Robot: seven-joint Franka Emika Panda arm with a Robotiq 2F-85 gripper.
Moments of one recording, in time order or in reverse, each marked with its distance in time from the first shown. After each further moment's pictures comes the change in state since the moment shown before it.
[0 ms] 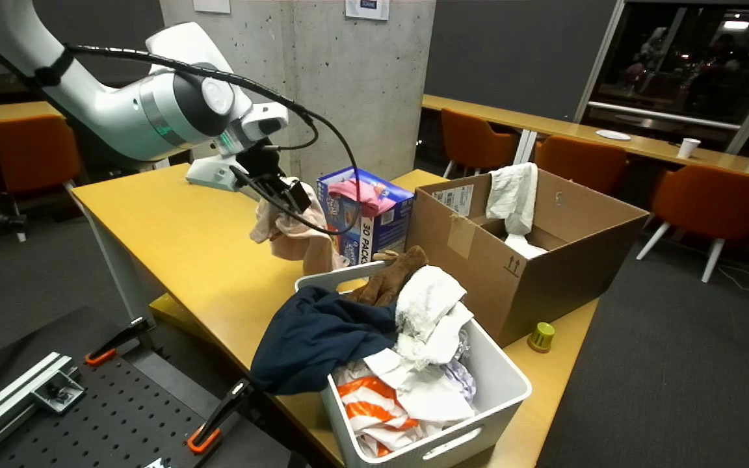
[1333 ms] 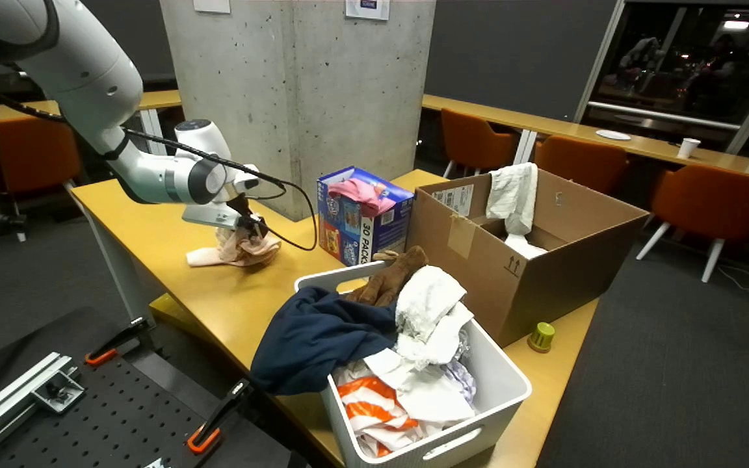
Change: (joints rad) arm -0.140 0.641 0.466 0.563 0.484 0.053 -0.463
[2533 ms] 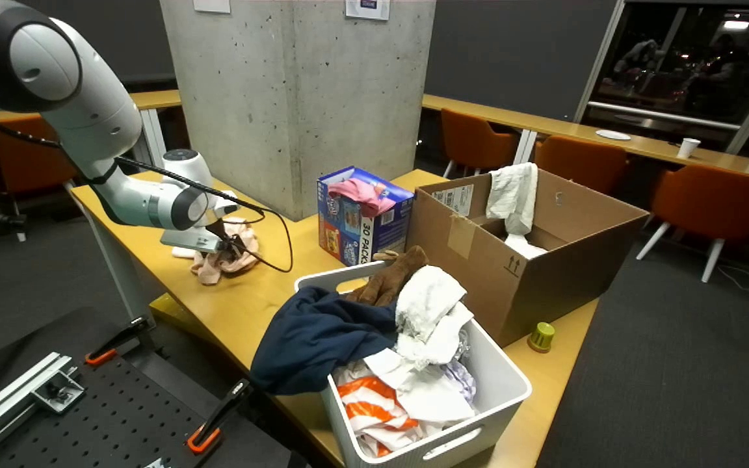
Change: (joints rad) arm -0.003 0.157 0.118 0.085 0.035 0.010 -0.084
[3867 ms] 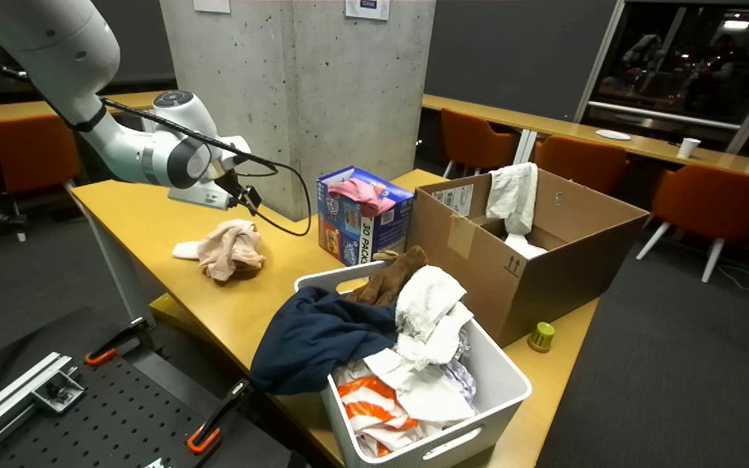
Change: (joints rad) arm -0.047 -0.317 -0.034 -0.241 0.021 0.151 0.000
